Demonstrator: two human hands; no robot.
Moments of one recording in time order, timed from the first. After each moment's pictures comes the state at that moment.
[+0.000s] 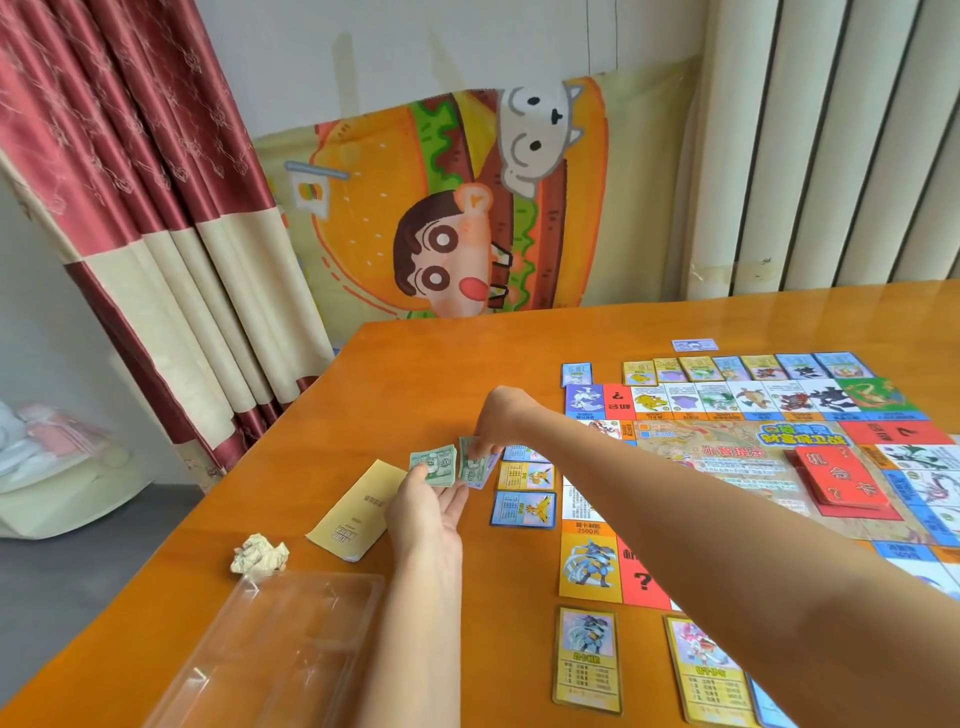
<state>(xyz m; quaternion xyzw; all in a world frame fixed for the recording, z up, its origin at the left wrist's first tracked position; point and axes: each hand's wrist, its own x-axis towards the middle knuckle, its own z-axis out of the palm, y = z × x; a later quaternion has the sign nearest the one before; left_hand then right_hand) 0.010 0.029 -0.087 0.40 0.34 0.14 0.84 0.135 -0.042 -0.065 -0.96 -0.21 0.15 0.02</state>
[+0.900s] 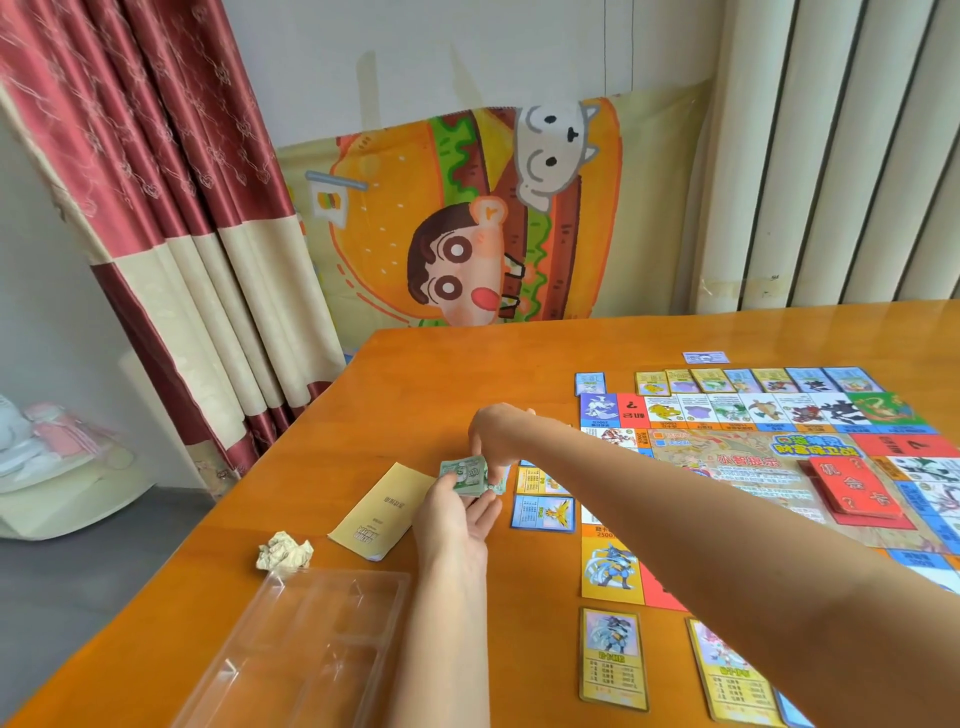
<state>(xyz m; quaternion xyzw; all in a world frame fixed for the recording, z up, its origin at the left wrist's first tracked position) 0.000 0.029 -0.084 0.39 0.33 0.07 0.86 0.107 -0.016 -0.049 -0.94 -0.25 0.19 -0.09</state>
